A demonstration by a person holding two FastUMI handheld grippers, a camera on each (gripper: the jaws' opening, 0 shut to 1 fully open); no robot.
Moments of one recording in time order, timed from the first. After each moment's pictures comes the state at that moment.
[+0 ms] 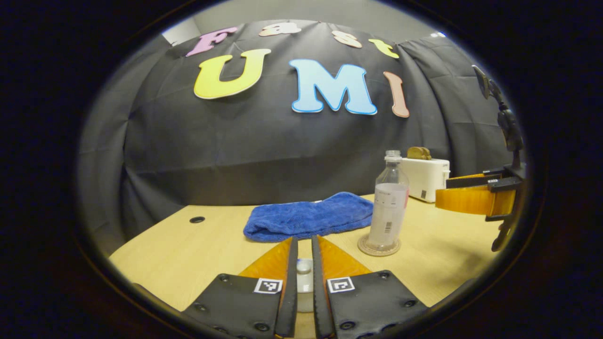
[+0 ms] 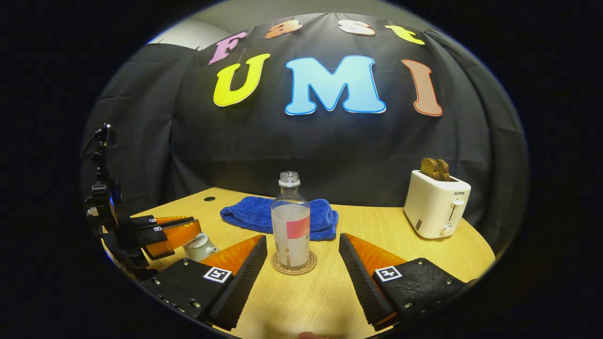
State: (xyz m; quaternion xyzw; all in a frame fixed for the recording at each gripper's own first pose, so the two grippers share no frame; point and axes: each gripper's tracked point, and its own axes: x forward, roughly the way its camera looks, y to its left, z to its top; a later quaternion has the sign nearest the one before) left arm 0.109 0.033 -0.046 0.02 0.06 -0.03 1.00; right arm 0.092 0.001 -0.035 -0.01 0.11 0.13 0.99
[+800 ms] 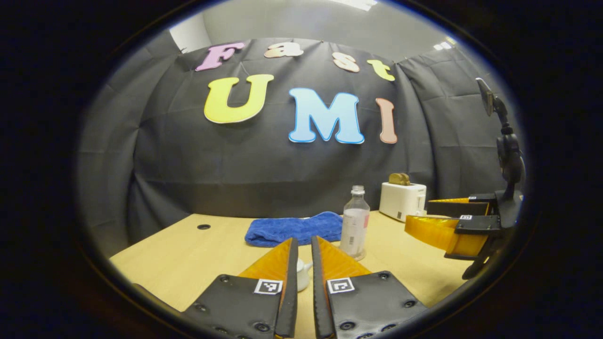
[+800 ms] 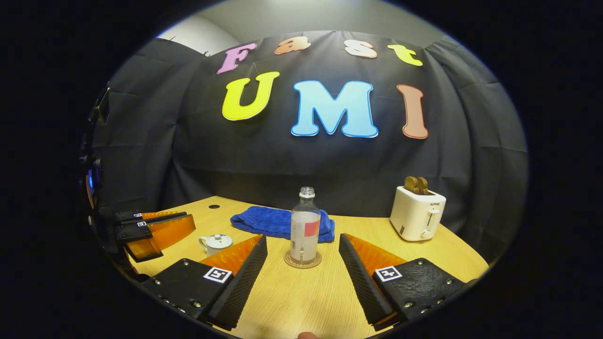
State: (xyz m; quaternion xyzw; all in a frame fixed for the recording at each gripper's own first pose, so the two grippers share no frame) left arm 0.002 0.009 0.014 0.00 0.01 -0.04 1.00; right arm 0.007 0.020 -0.002 -0.03 0.05 0.08 0.99
